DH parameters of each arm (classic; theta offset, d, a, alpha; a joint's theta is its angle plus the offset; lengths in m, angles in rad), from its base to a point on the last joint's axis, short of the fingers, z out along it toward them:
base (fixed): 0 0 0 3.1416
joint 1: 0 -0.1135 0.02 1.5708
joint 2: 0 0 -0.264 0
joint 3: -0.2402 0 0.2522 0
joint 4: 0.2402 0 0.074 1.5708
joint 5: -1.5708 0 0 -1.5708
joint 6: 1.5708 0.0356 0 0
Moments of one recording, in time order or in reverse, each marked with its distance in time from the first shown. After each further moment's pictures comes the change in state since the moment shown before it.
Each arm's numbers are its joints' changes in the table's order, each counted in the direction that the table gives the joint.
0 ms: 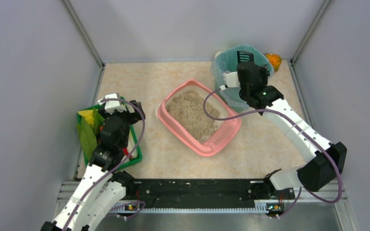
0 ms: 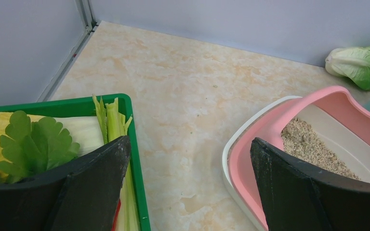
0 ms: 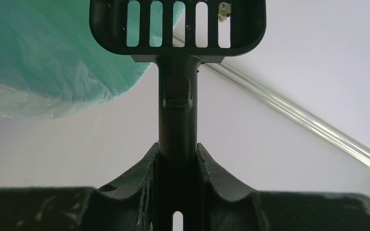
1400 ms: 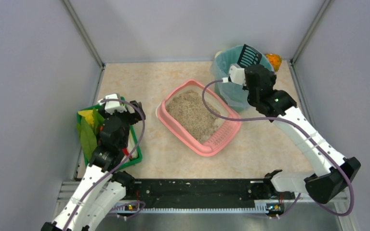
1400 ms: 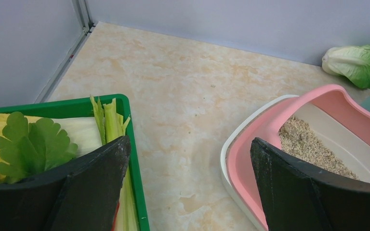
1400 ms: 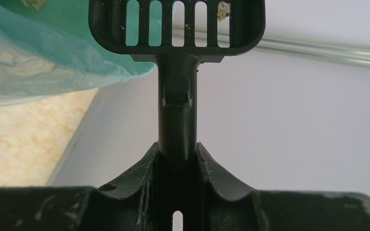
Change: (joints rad) left arm 0.000 -0.007 0.005 -0.003 -0.010 0.003; right arm -0.029 -0.126 0.019 0.094 0.004 0.391
